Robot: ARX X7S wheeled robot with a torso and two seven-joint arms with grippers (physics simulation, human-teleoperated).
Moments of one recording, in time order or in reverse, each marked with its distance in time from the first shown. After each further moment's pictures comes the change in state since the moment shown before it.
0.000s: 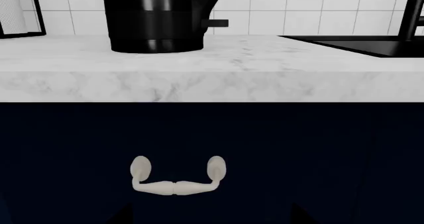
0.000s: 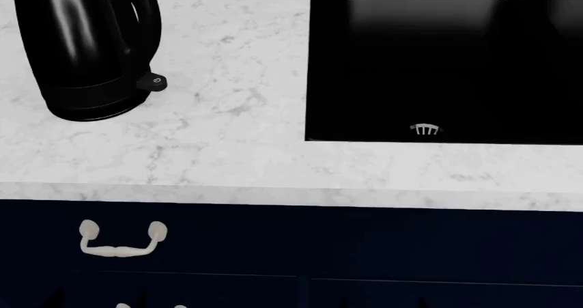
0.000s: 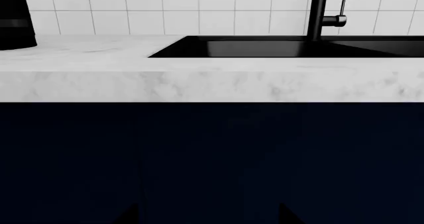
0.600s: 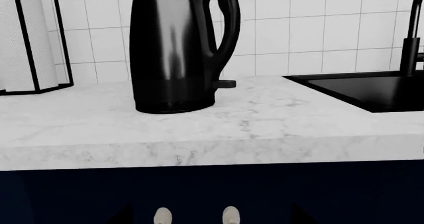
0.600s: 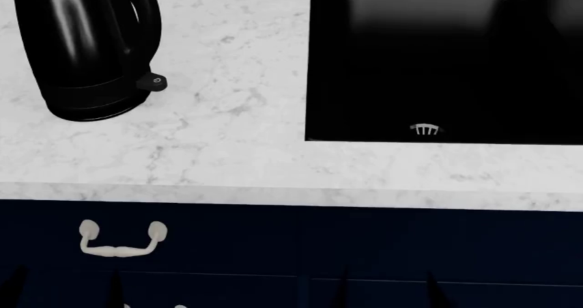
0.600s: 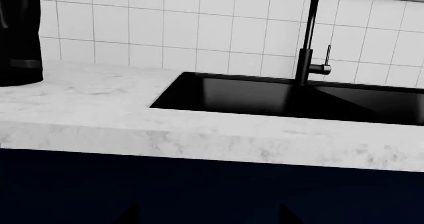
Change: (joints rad) left arm 0.072 -0.100 0.081 0.299 -0.030 -0.103 -0.132; right arm -0.026 0.067 -0.090 -0.225 -0.024 0.096 0.112
